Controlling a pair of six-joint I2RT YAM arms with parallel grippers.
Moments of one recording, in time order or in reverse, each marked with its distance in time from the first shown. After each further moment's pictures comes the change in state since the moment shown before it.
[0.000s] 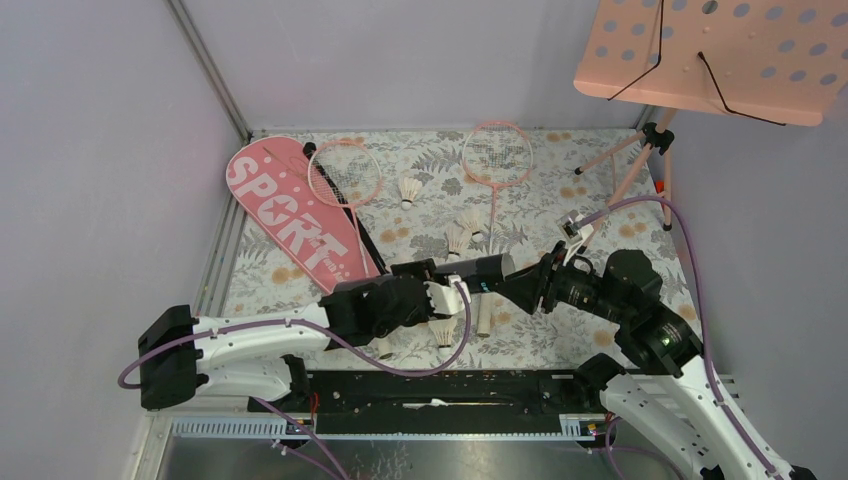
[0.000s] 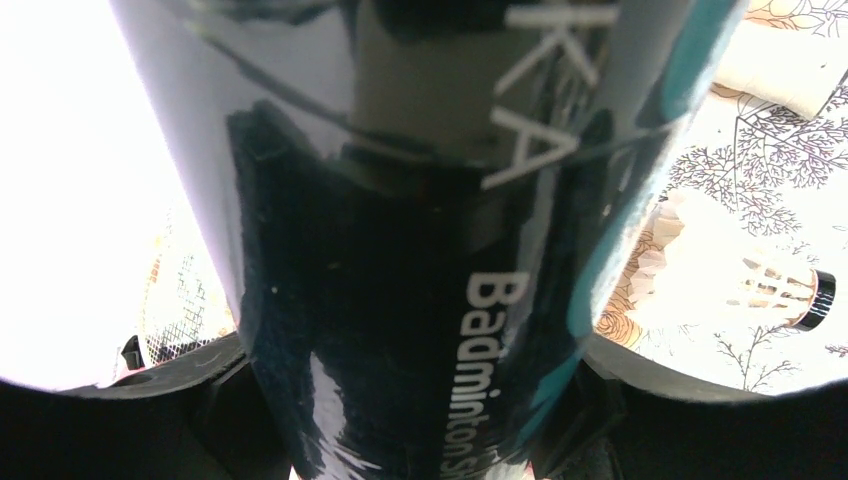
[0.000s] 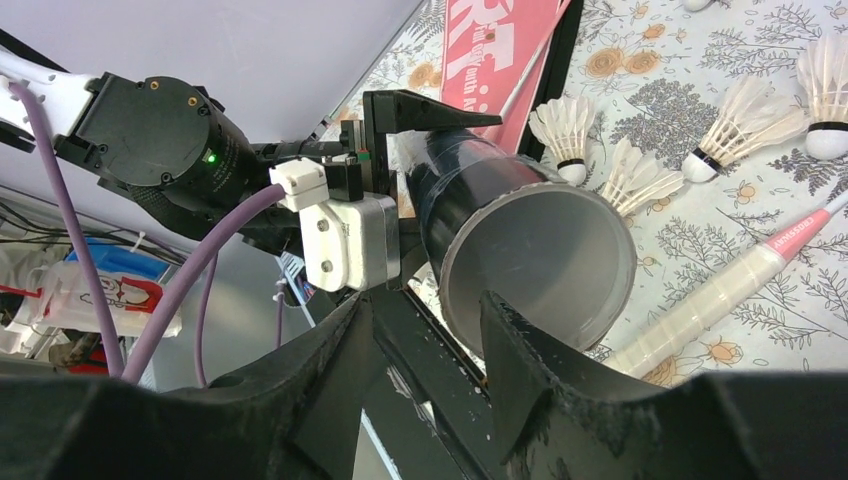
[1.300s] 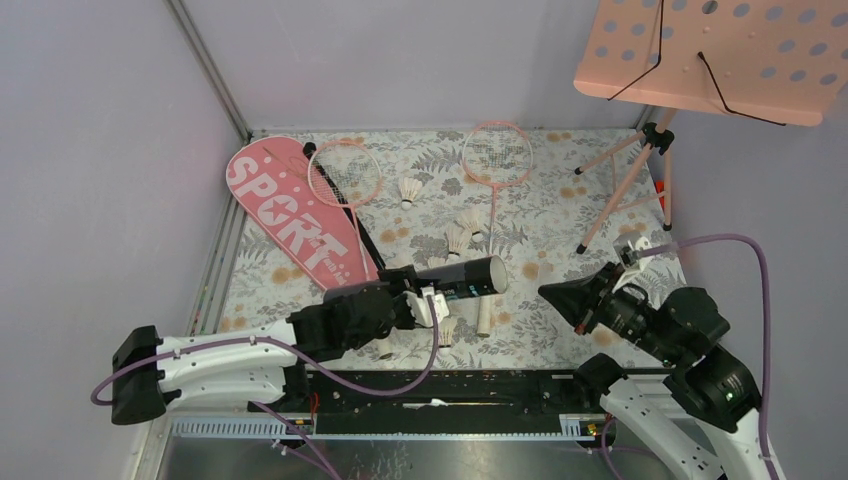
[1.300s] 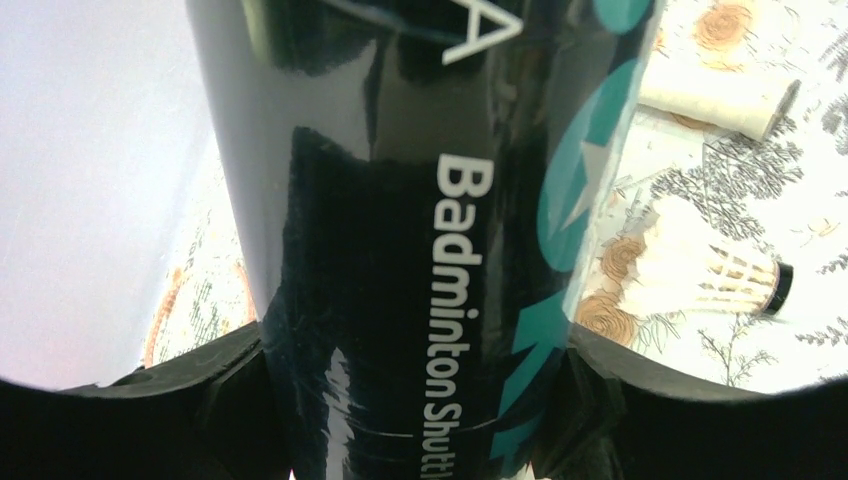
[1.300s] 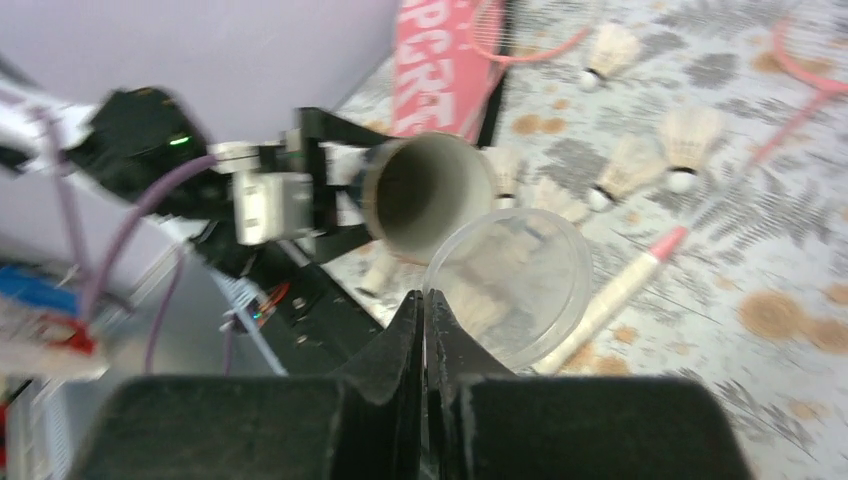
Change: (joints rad) left arm -0.020 -0.232 -0.151 0.093 0.053 0.058; right arm 0.007 -0.206 0.165 -0.250 0.127 -0.111
